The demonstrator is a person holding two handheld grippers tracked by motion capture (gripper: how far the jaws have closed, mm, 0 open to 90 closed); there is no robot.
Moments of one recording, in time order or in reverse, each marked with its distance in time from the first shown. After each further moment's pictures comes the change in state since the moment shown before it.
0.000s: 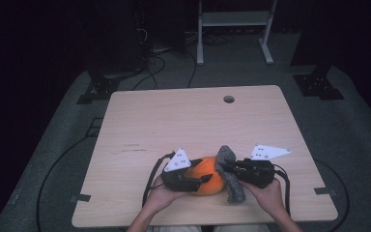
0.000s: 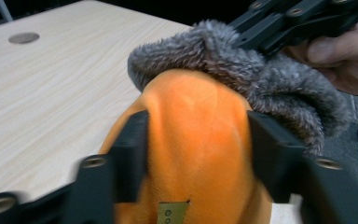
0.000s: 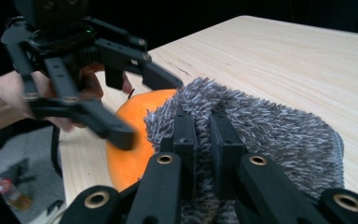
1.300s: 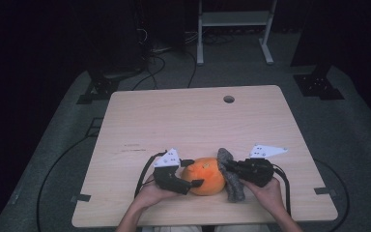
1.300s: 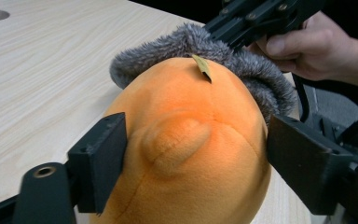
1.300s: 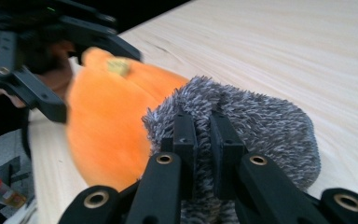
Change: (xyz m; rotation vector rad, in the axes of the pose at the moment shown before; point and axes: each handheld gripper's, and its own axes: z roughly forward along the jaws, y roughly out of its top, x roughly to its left) left arm 0.022 -0.022 -0.006 0.032 -0.051 -0.043; right arm -0.022 -0.019 0.008 0.067 -0.057 0.068
